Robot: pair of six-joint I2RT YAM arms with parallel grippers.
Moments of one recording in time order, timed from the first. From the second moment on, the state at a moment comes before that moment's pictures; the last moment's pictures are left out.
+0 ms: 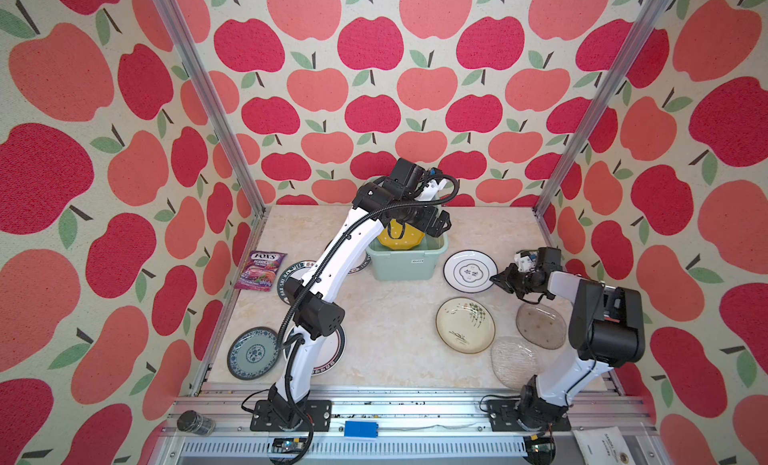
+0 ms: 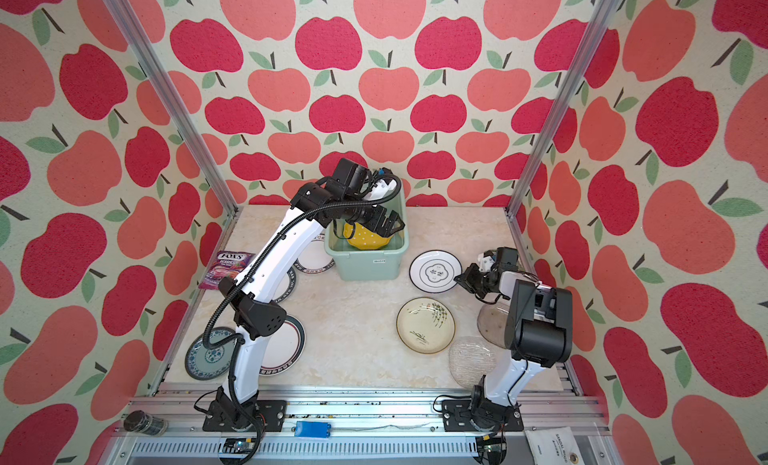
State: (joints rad) left arm -0.68 2.18 2.60 -1.15 0.29 0.00; right arm -0.16 1.72 0.92 -0.27 -0.68 0.46
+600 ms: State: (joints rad) left arm -0.62 2.12 2.51 -0.98 0.32 -0.01; right arm -0.16 1.47 1.18 -0.43 -0.59 0.53
